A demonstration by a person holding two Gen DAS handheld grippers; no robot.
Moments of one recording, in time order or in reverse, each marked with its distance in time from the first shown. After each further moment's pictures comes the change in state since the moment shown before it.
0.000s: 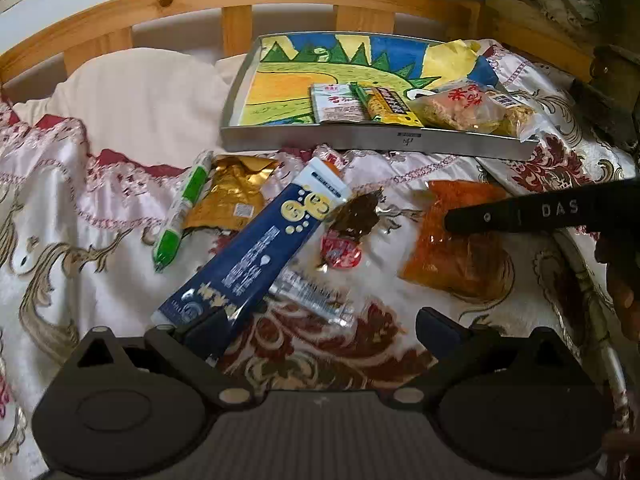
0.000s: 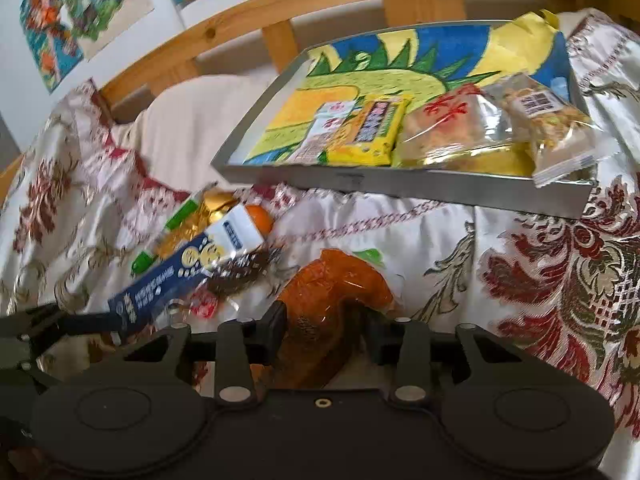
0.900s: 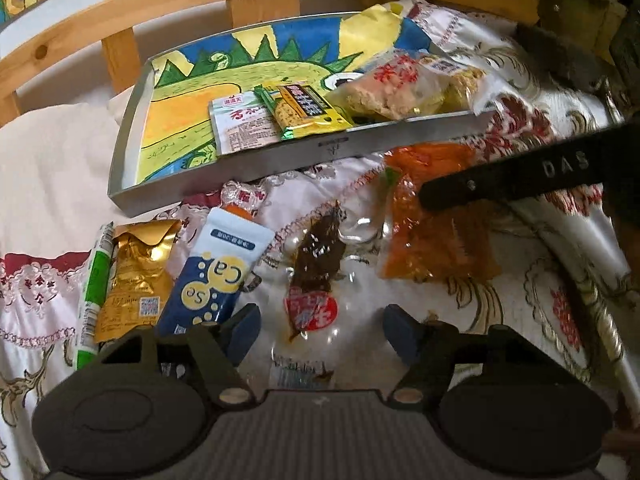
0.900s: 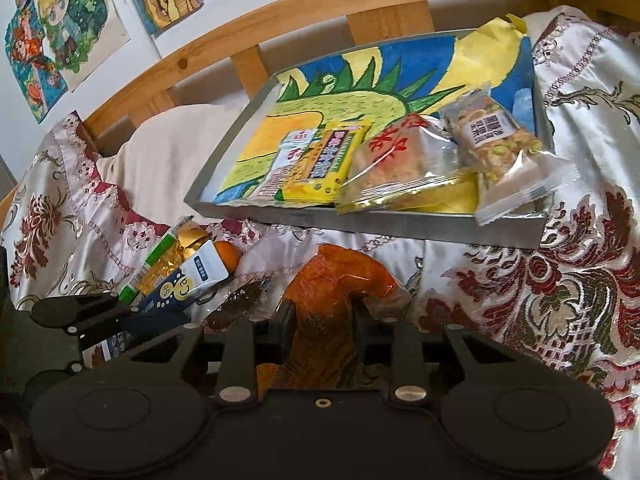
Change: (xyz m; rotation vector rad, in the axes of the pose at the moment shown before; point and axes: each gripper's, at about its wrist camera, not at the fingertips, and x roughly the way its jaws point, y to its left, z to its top) left arm 0.050 -0.034 0.044 0.236 0.041 -0.109; right arm -0.009 -0.032 0.020 0.045 -0.024 -0.005
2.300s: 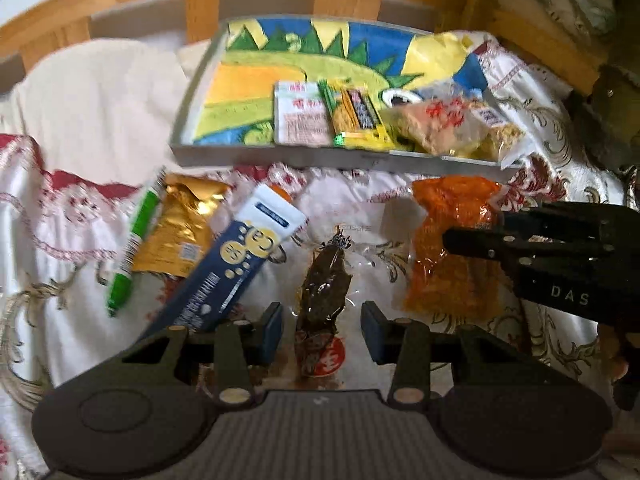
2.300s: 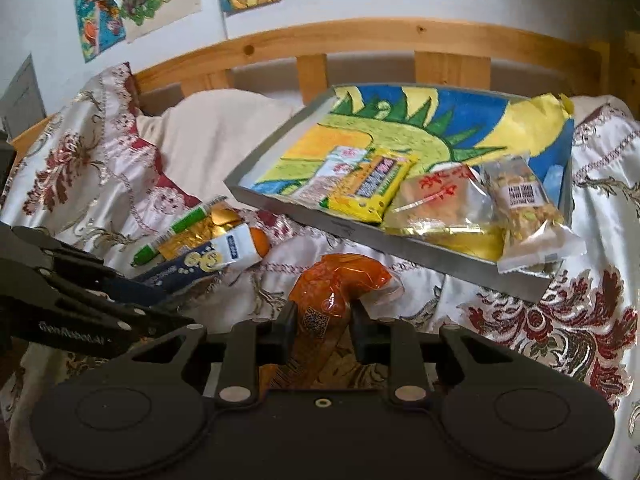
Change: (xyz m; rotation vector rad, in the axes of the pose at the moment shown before) left arm -0.047 0.011 0.007 -0.280 0.063 0.027; right arm -0.025 0.034 -0.009 -0.263 -0.055 -0.002
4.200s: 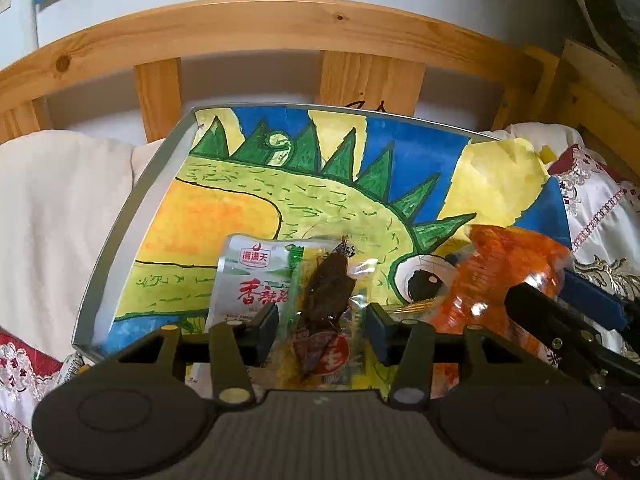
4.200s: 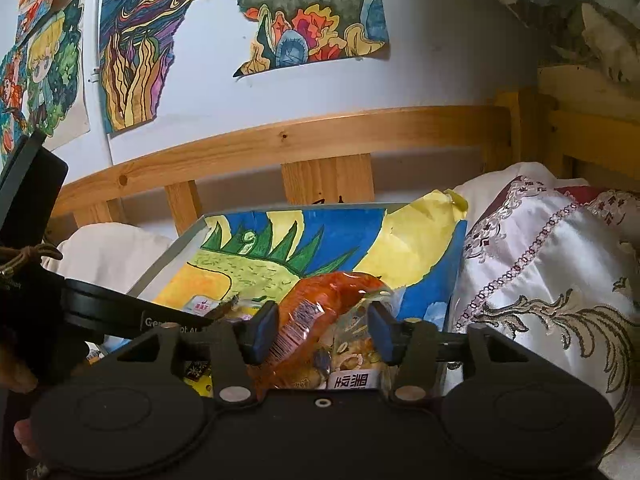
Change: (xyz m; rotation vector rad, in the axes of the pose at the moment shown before) left arm 0.110 -0.051 0.163 -0.123 -0.143 0.150; right arm 0.037 -0.113 0.067 0.137 -0.297 -0.182
